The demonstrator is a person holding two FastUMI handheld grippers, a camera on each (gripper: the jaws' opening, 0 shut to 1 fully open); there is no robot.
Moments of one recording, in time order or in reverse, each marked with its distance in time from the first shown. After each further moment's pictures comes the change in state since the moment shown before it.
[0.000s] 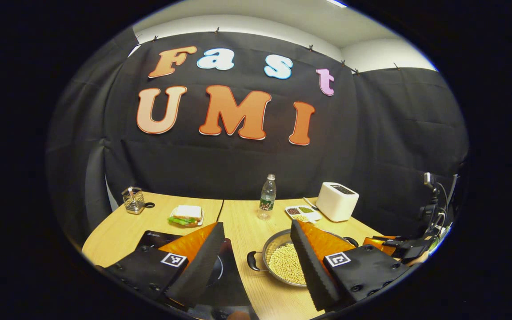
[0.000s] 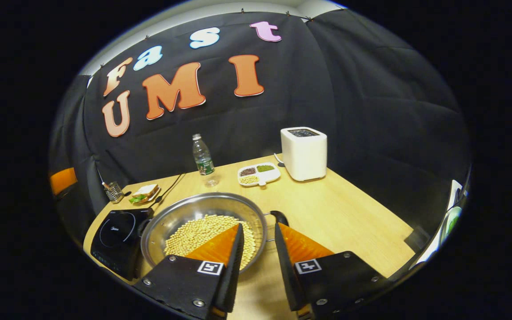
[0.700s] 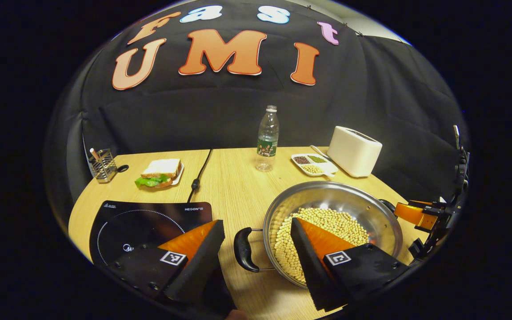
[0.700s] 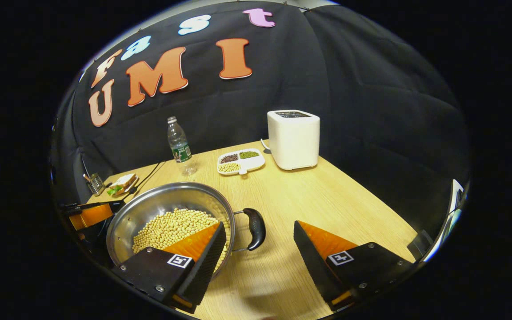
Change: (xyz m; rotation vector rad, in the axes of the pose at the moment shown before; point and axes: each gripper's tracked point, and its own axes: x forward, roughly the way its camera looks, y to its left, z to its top) left arm 0.110 -0.003 -0.140 0.032 0.321 -0.017; right arm 0.063 -0.016 -0.030 -0.036 0.106 -0.039
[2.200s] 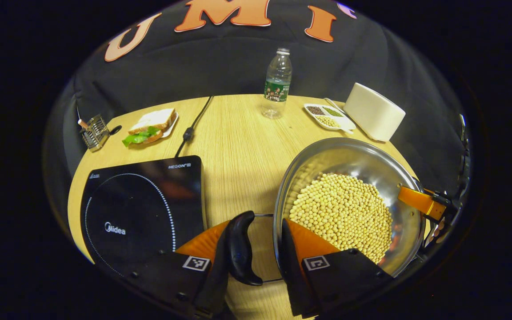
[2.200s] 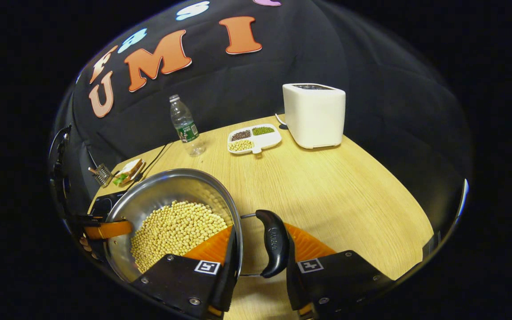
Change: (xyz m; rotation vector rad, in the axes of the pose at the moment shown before) left arm 0.008 0.002 -0.048 -0.030 0.320 0.060; right arm 0.016 0.027 -0.009 0.030 0.148 0.087
